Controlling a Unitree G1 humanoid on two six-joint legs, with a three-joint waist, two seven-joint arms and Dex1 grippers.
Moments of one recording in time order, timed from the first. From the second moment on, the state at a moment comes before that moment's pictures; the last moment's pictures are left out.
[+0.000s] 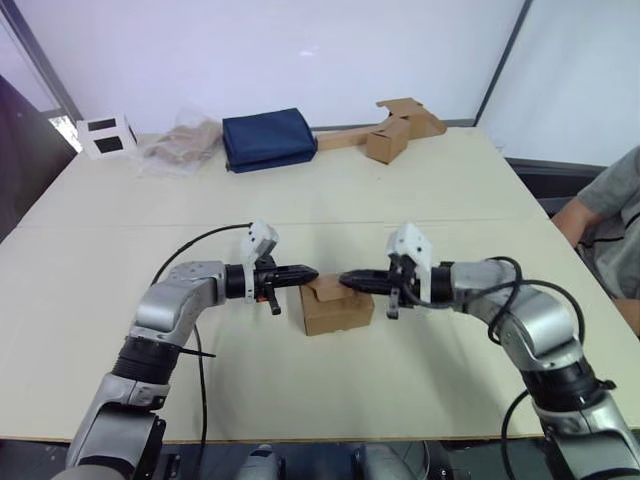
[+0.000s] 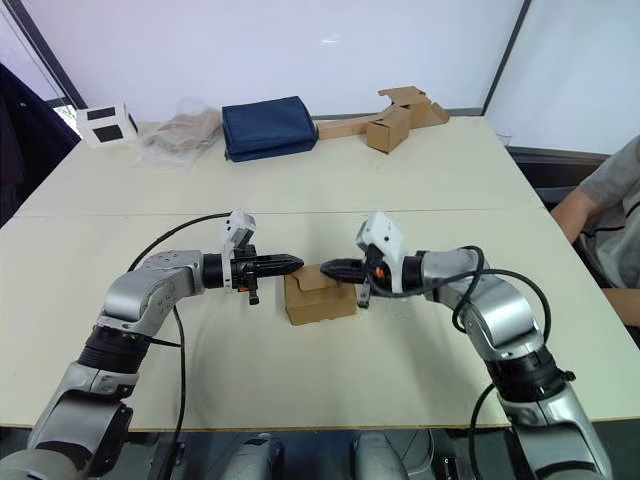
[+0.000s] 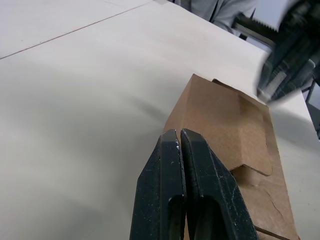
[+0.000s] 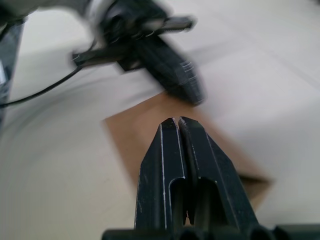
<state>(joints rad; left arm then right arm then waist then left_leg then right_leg) -0.60 0.46 -0.10 0.10 -0.47 0.65 -1.02 -0.47 -0.63 0.16 -0.34 0.45 0.71 0.94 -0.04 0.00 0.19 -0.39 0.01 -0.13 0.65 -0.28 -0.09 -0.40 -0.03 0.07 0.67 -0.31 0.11</state>
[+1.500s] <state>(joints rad) -0.61 0.46 -0.13 0.03 -0.47 0.68 -1.01 -0.51 -0.59 0.27 -0.21 0.33 0.64 0.91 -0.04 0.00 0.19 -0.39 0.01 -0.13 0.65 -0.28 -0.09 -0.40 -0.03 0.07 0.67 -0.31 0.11</state>
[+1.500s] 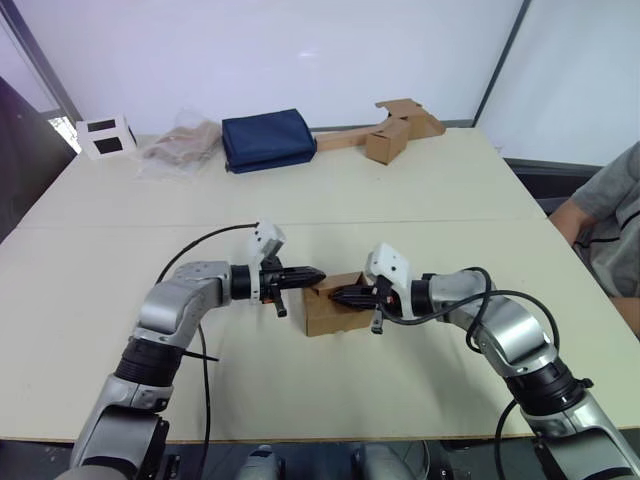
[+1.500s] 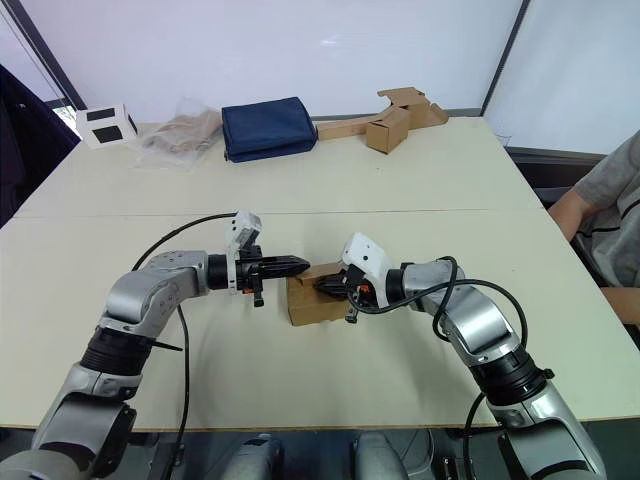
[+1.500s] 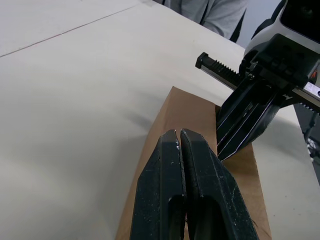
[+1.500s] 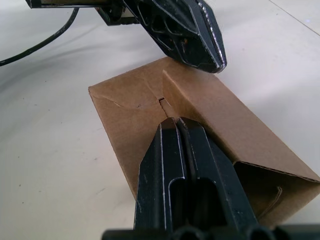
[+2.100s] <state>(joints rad) -0.60 0.50 -0.20 0.02 -0.38 0.58 -1.06 -0.50 -0.65 0.13 -0.27 0.46 0.79 0.95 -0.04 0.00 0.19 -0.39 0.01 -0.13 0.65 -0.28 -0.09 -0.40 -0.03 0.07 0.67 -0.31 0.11</state>
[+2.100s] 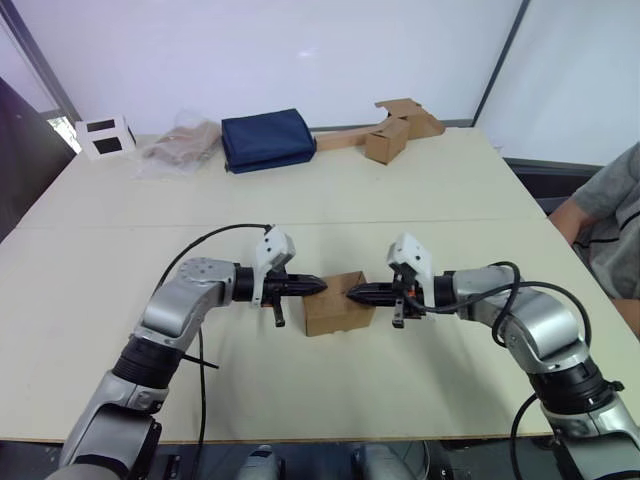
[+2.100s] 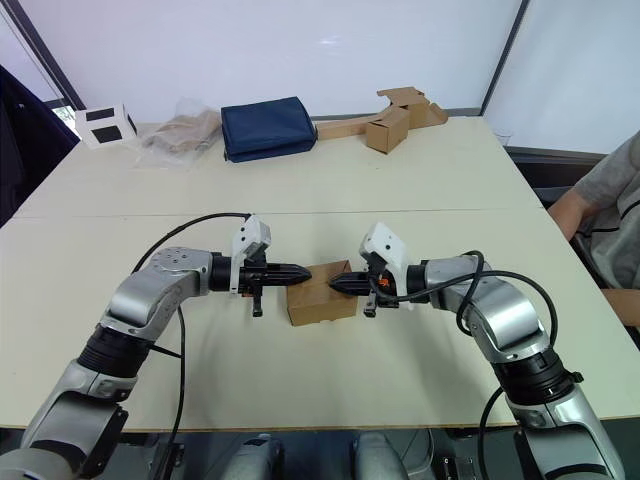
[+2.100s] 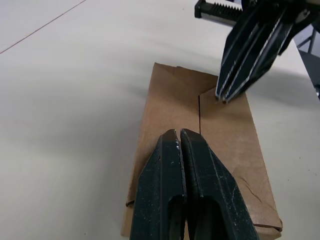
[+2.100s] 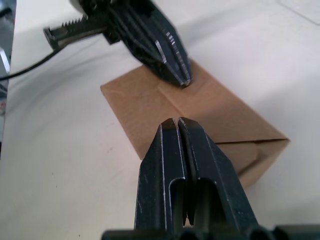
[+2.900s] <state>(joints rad) -0.62 0.50 -0.28 -0.01 -0.27 0.49 -1.03 -0.54 -0.61 0.25 -0.19 0.32 0.64 0.91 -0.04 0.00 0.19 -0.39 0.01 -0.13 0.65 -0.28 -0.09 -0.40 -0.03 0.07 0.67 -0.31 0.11</state>
